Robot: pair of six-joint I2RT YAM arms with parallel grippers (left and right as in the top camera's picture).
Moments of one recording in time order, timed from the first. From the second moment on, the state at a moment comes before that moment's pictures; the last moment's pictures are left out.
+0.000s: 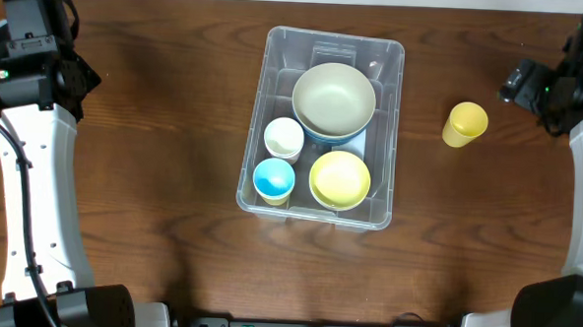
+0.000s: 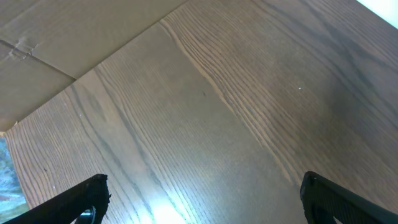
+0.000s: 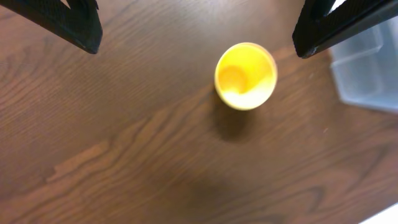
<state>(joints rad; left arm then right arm) 0.23 1.57 1.70 -1.15 -0.53 -0.51 -0.22 1.63 1.60 -0.99 0.10 0.31</state>
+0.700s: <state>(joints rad) 0.23 1.57 1.70 -1.15 -0.53 -0.51 -0.25 1.79 1.19 -0.51 -0.15 0.29</state>
